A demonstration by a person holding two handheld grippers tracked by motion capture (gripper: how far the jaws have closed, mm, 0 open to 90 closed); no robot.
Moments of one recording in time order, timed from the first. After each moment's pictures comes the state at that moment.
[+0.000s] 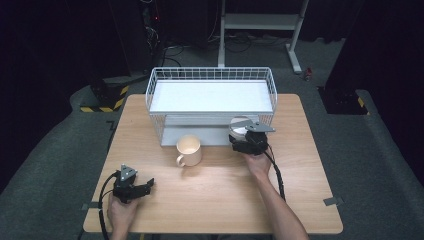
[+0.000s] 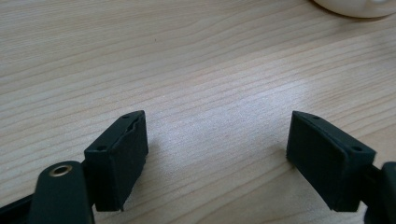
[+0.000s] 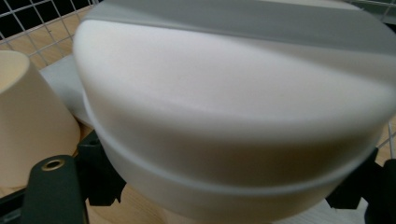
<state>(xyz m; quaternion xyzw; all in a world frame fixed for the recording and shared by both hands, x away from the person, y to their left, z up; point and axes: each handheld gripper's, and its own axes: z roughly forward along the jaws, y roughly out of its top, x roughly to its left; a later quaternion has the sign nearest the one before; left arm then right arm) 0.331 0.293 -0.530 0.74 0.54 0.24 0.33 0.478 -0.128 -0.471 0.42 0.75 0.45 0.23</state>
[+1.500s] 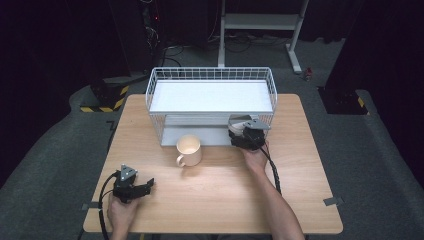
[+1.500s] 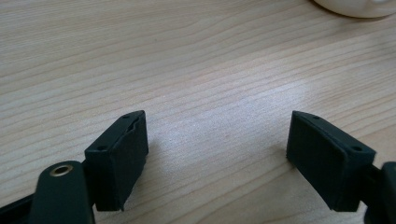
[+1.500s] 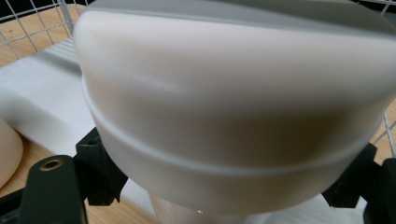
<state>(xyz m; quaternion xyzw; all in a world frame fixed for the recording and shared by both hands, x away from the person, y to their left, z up) 0.331 0.293 -0.529 0.74 0.54 0.24 0.33 0.507 -0.124 -0.493 0.42 0.74 0.46 0.27</state>
